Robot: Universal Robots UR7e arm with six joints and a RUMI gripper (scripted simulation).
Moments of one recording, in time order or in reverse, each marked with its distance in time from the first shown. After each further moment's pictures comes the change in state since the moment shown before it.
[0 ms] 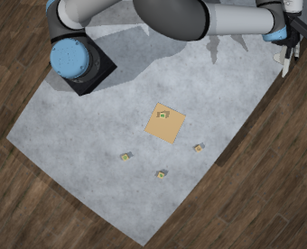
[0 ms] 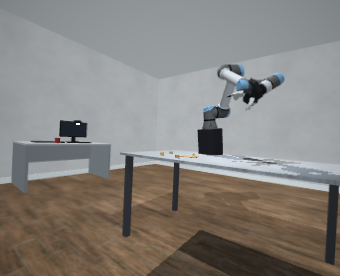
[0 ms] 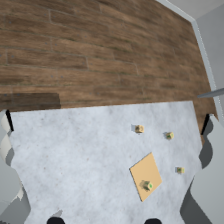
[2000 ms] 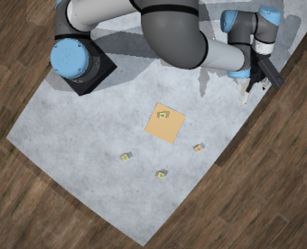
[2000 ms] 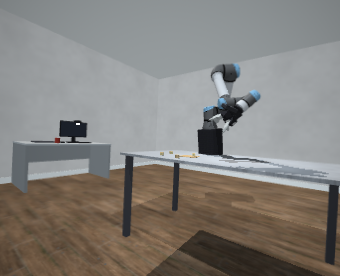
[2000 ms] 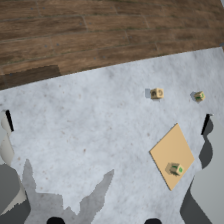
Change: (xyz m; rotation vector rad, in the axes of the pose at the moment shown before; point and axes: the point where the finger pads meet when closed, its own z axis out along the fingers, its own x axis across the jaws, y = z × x) arm 0.024 0.128 0.148 -0.198 -0.012 0.182
